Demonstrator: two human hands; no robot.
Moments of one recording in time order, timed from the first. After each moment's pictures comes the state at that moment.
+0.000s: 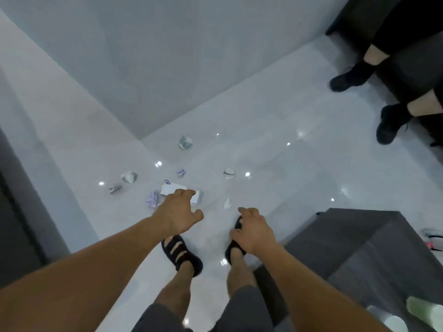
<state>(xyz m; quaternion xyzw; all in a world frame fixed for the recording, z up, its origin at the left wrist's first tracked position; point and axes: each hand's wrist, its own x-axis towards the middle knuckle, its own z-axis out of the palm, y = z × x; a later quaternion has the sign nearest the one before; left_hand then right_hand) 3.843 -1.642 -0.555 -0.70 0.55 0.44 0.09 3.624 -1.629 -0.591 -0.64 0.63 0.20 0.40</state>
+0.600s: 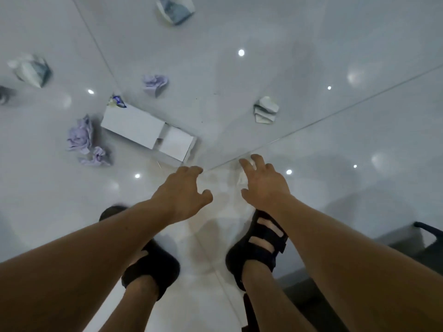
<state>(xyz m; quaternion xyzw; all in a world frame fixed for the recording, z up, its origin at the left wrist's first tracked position) 3.797 -1.642 -1.029 -0.72 0.42 0.54 0.10 3.600 -1.704 -1.098 -0.78 0.45 0.33 0.28</state>
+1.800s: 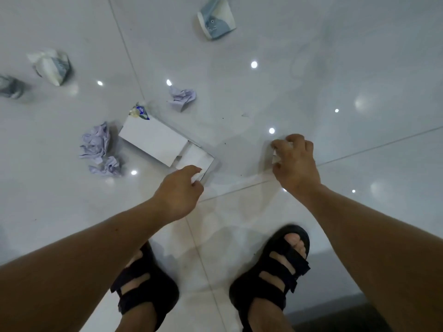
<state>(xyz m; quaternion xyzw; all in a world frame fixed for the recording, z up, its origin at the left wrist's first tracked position) 3.851 -1.656 -1.073 -0.78 0.26 0.56 -0.07 3.630 -1.797 -1.129 -0.79 0.54 0.15 0.26</state>
